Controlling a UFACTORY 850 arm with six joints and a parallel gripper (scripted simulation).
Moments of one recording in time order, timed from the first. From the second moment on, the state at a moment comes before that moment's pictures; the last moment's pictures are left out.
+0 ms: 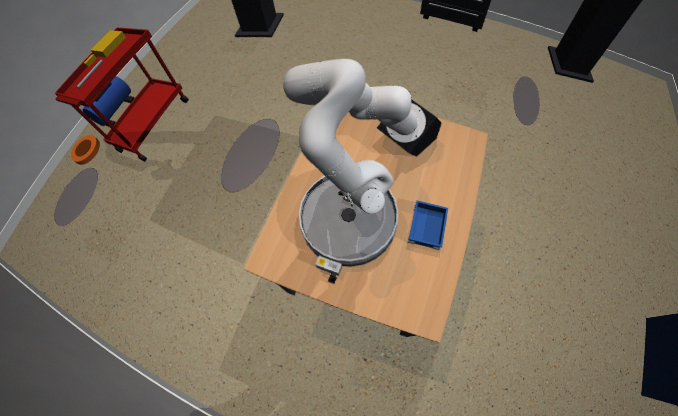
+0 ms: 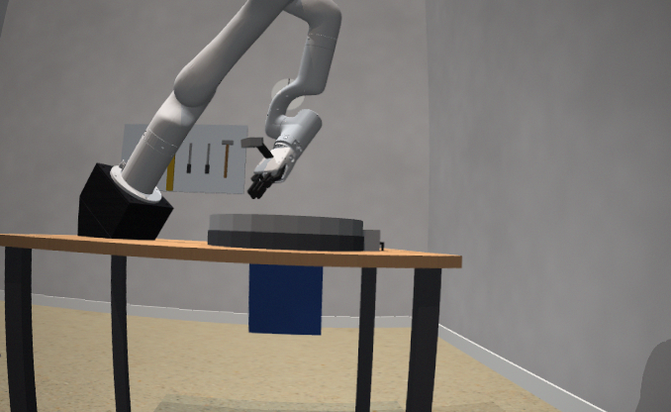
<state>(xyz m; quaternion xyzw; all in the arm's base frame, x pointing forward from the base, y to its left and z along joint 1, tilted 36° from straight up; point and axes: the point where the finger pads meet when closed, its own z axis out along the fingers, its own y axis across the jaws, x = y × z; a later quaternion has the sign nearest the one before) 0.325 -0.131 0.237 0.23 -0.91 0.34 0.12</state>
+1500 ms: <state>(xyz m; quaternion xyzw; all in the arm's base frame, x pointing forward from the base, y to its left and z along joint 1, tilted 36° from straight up) 0.339 -0.131 0.222 0.37 -0.81 0.43 0.14</state>
